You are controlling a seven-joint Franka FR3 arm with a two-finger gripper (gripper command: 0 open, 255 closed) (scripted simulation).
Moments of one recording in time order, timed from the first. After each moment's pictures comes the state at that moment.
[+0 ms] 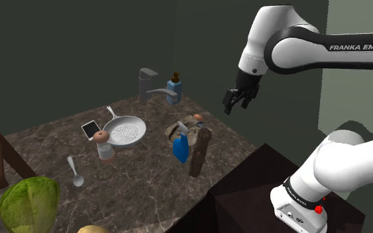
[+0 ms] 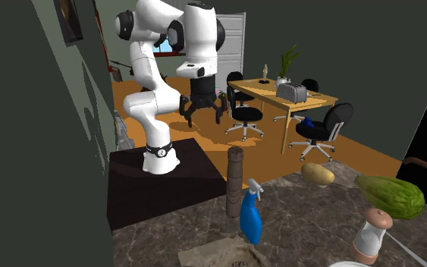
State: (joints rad) arm 0.09 -0.67 0.19 -2.50 0.14 1.84 0.32
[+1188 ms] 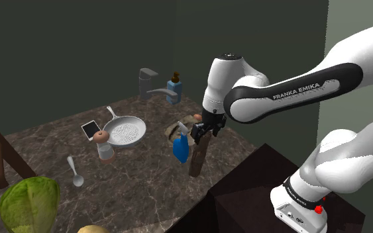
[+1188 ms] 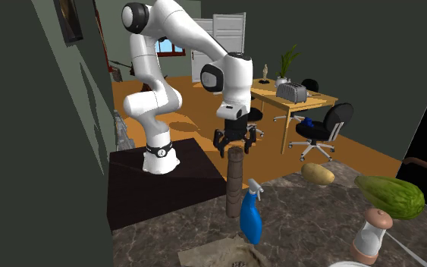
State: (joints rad) arm 0.13 -0.34 0.41 -2.56 0.17 2.24 0.52
